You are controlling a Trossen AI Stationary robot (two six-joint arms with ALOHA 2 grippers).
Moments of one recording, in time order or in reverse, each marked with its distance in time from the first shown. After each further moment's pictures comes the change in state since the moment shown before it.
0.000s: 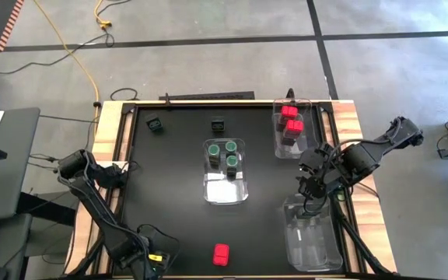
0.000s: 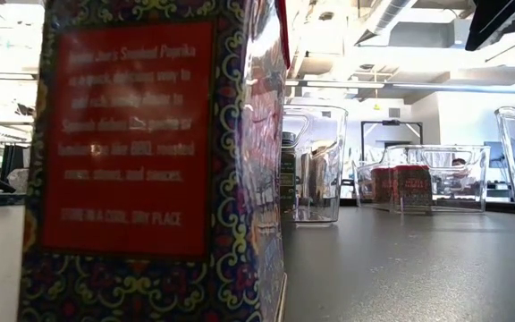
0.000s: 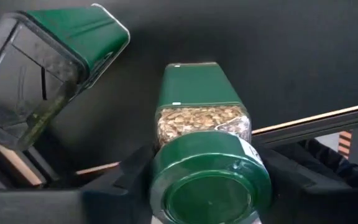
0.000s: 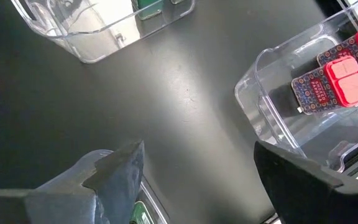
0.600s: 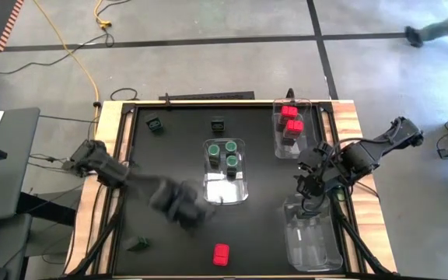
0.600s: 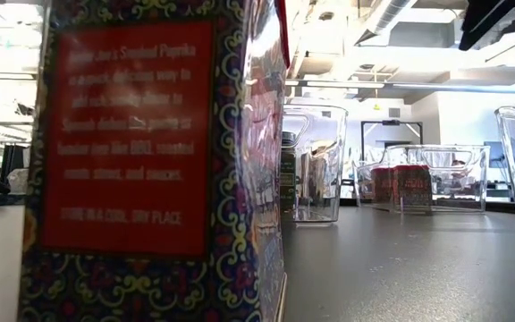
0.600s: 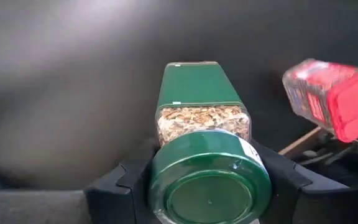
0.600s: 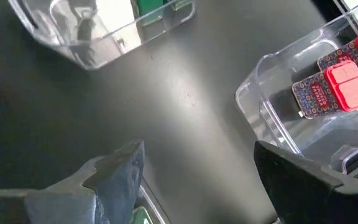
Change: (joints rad) left arm 0.489 -0.001 0.334 -0.359 -0.081 0.885; right arm -0.026 0.000 0.000 0.029 0.011 -0.017
